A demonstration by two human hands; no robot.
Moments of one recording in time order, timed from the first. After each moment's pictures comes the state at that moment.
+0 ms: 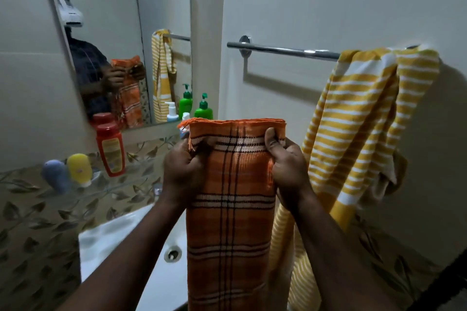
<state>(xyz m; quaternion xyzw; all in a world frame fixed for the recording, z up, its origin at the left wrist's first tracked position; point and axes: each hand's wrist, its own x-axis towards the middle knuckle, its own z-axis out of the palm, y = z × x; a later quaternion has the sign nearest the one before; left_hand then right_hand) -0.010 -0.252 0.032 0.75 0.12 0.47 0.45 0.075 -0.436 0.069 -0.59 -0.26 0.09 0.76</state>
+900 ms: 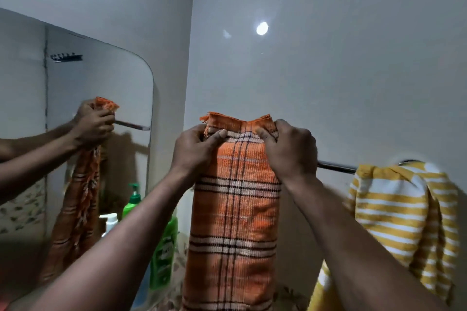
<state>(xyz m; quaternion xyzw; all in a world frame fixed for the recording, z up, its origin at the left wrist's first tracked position) 0.230 -0.116 0.228 0.71 -0.12 0.36 0.59 0.226 -0.323 0.255 -0.79 -0.16 -0.54 0.23</state>
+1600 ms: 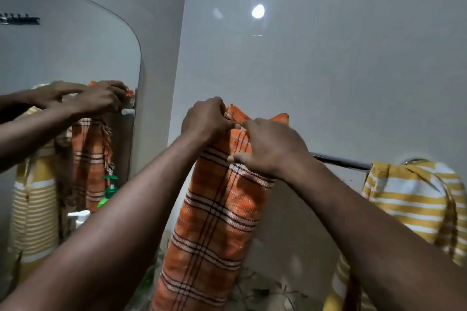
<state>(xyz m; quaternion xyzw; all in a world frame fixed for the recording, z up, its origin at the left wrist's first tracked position) 0.314 -0.111 0.285 0.87 -0.04 0.38 0.31 0.224 -0.276 0.280 -0.92 -0.18 -0.34 -0.07</state>
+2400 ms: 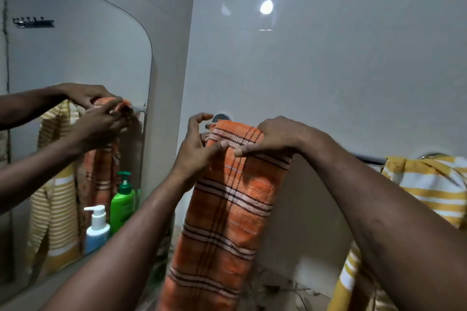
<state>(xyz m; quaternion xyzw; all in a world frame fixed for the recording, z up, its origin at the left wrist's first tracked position) 0.282 -0.080 0.182 0.64 -0.21 0.26 0.69 0.268 -0.276 0.296 -0.98 -0.18 -0.12 -0.03</state>
